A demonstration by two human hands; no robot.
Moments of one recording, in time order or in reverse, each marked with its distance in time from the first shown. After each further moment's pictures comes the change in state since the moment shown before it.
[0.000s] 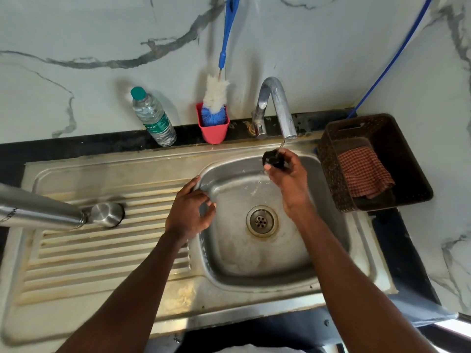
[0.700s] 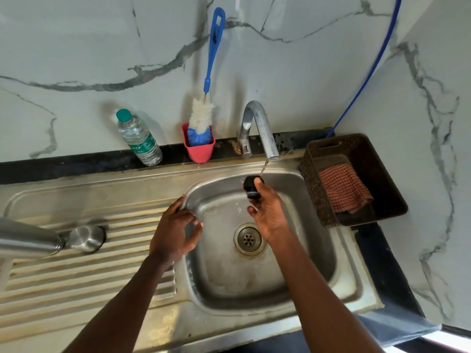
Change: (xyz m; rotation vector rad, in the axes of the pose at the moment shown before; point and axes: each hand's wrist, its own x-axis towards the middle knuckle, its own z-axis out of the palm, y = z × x) left_hand 0.000 -0.005 0.005 -0.031 0.029 0.035; right_hand -0.005 0.026 0.006 0.405 0.008 0.340
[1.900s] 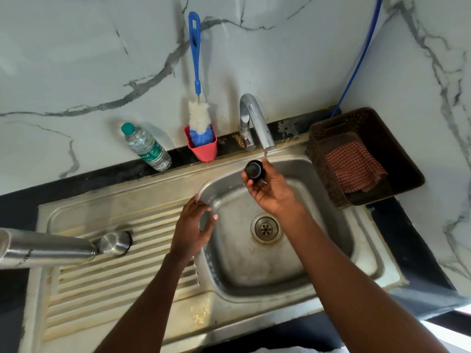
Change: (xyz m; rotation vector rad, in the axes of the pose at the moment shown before) left_hand 0.001 0.009 -0.005 -0.054 0.033 -0.015; right_hand 0.007 -0.026 0.025 0.351 -0.047 0.241
